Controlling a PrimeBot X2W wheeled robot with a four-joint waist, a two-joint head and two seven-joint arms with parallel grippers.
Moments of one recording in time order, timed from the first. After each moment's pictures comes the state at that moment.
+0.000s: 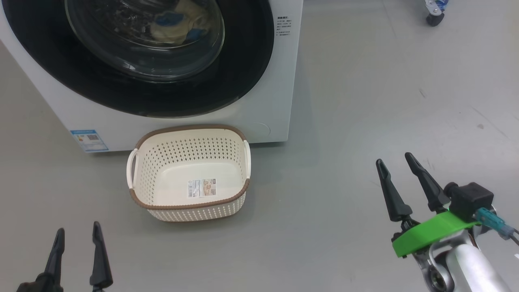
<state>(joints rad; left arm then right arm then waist) 0.13 0.11 0.07 0.05 -0.20 -0.02 -0.24 -0.11 -0.14 0.16 0.20 0.30 0.13 -0.26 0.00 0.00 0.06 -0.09</state>
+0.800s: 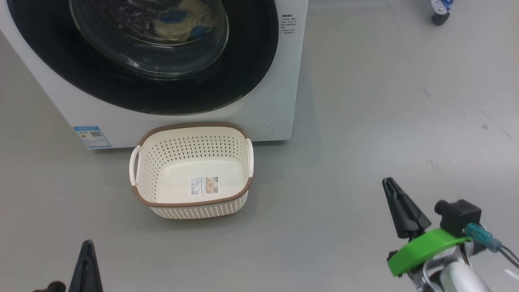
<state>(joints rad) 0.14 0.10 0.05 0.11 -0.20 -0.01 -0.24 -0.09 -0.13 0.18 0.25 0.31 0.13 -0.25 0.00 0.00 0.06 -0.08</state>
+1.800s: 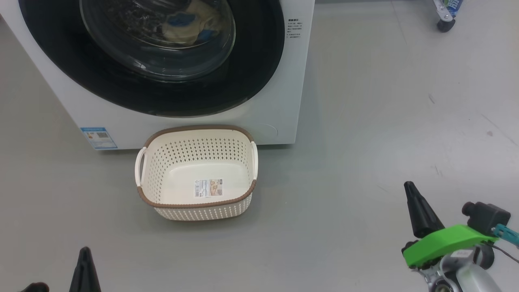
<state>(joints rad) 0.12 0.08 0.06 0.16 -0.53 -0.03 -0.15 -0.05 -0.12 0.13 0.27 0.63 0.13 -0.18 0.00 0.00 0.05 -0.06</state>
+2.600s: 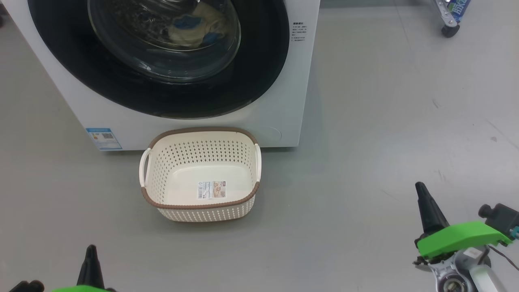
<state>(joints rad) 0.08 0.07 0.06 0.19 -0.79 -0.05 -0.09 -0.05 -0.11 0.08 0.27 0.87 0.13 -0.12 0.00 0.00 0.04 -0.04</state>
